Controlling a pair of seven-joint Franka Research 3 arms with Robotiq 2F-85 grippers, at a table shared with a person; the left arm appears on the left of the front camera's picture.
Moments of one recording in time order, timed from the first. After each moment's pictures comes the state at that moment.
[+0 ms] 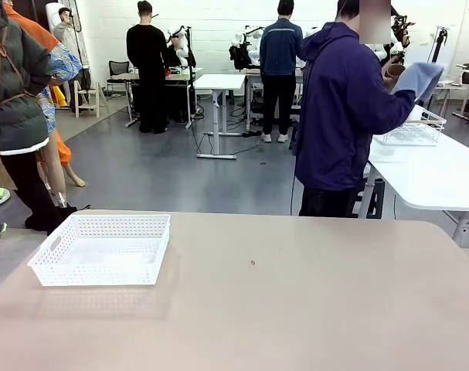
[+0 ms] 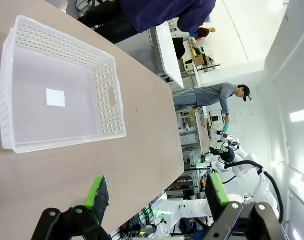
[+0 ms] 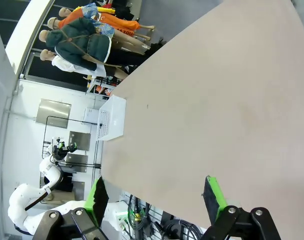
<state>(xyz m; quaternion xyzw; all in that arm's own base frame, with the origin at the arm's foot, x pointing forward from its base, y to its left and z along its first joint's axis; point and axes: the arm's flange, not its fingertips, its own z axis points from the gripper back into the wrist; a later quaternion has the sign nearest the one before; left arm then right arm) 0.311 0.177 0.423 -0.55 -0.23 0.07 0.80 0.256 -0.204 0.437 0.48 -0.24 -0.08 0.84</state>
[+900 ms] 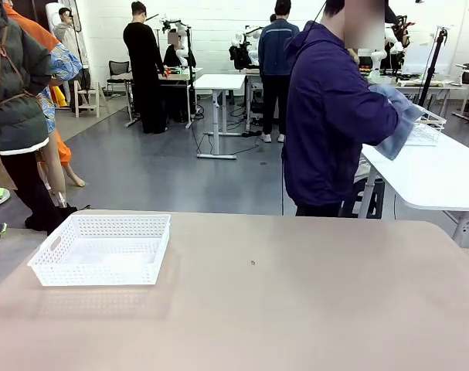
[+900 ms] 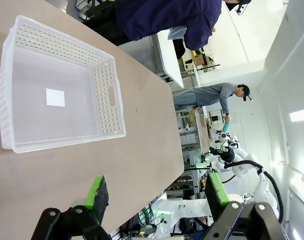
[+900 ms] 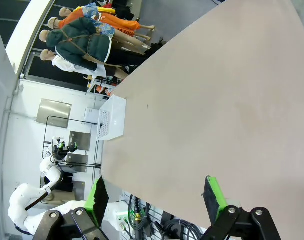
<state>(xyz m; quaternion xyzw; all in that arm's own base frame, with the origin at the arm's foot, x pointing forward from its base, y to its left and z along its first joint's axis) 0.311 0.177 0.423 -0.55 -0.23 0.07 0.80 0.256 -0.204 0.437 0.48 -0.24 -0.08 0.84</state>
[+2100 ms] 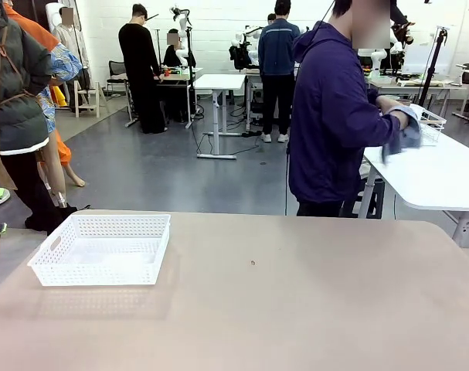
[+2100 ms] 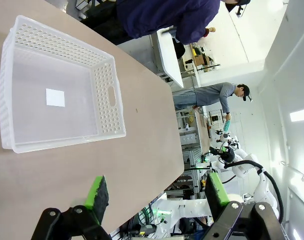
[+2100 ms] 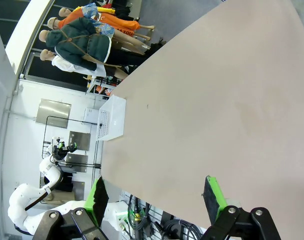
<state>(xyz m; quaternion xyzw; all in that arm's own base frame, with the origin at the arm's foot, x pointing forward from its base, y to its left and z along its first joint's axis) 0.311 0.177 0.423 -0.55 -0.23 0.07 0.80 0.256 -0.204 0.437 0.48 -0.24 -0.08 0.84</state>
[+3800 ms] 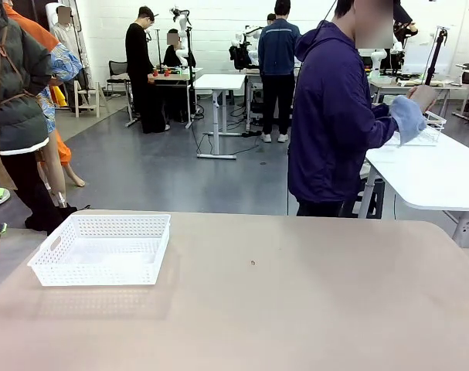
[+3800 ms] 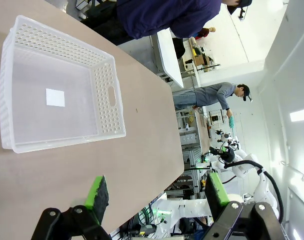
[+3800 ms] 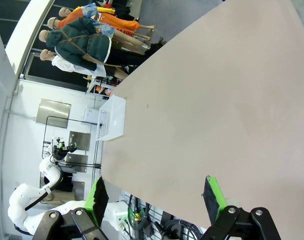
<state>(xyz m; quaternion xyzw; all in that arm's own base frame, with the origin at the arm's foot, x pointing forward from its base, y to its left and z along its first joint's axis) 0.312 0.177 0.423 -0.55 -0.23 0.07 0.80 0.256 -0.204 0.437 0.48 -0.24 -0.08 0.84</state>
